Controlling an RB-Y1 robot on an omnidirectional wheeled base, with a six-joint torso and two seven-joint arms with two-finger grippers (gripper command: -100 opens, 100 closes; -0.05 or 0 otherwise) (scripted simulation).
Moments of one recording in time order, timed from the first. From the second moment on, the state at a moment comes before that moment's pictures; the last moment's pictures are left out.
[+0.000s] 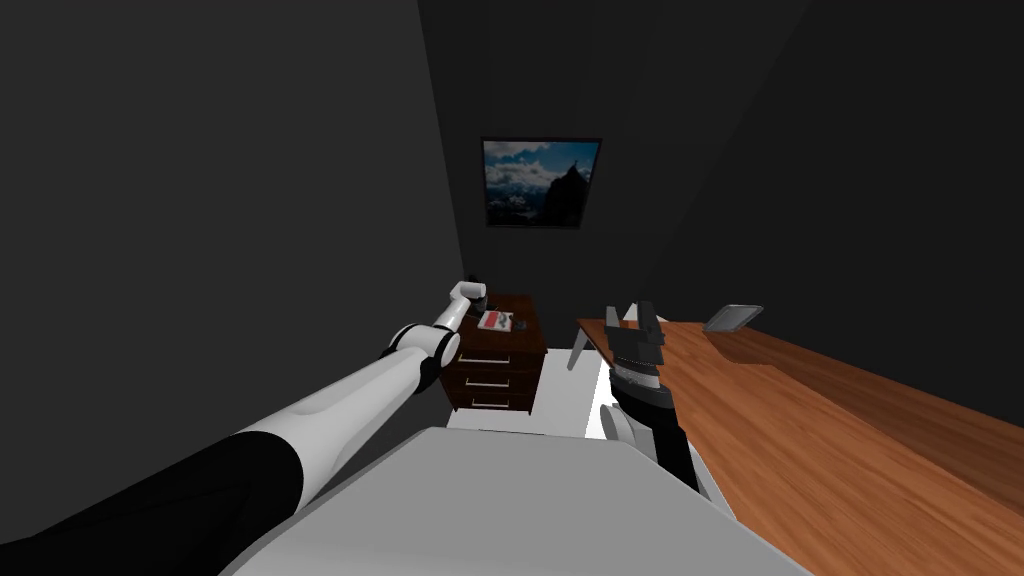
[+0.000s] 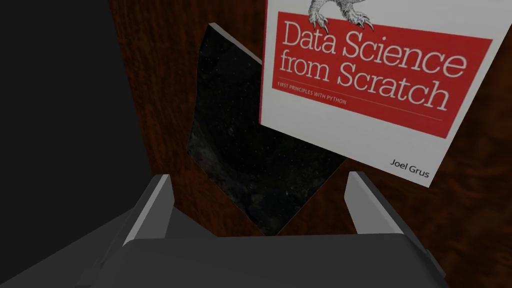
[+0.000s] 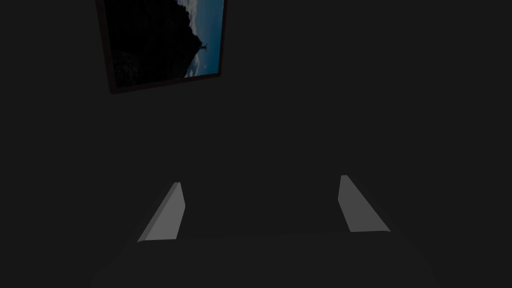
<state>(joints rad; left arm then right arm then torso) -1.08 0.26 0.12 -0.78 0.15 1.14 0.07 0.49 0.03 -0.05 -2.34 0.07 -0.57 -0.06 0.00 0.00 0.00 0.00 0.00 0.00</state>
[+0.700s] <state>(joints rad) -1.18 0.25 0.14 -0.60 0.14 1.31 0.06 0.49 0.03 -0.05 -2.34 0.07 -0.57 -0.06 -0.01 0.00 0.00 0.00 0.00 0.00</state>
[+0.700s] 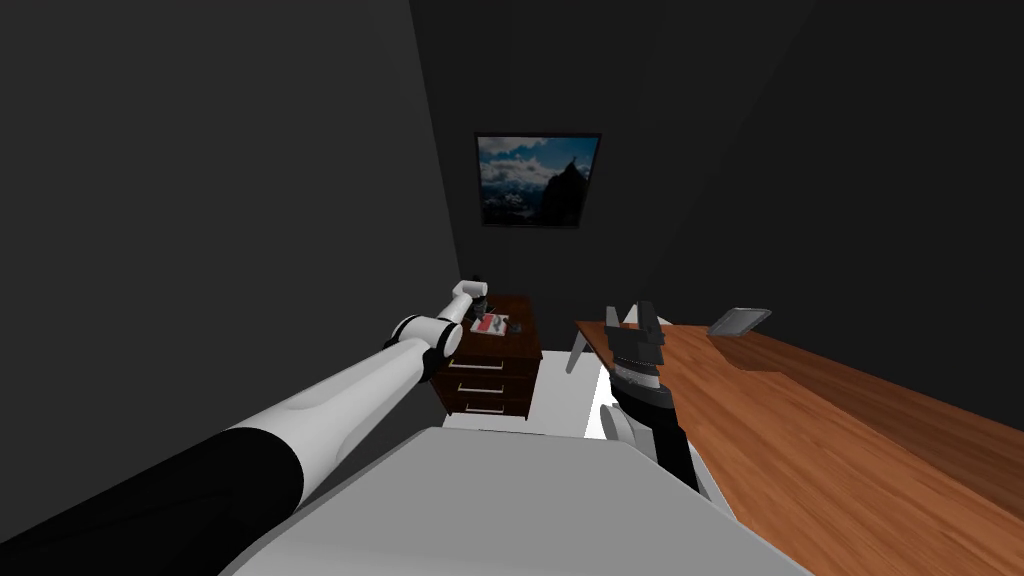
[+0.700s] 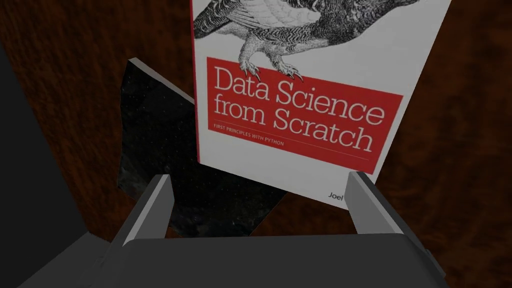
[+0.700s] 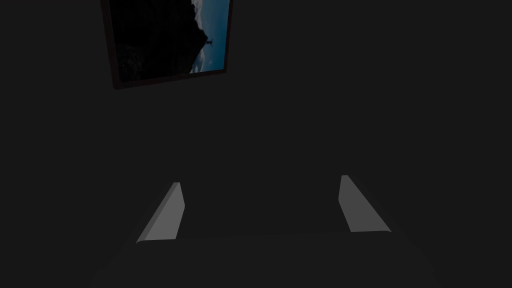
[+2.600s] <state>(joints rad) -1.28 0.22 0.17 -0.39 0.13 1.58 0.04 0.49 0.03 -0.05 -2.34 0.07 -0.57 -0.06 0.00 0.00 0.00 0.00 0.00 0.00</state>
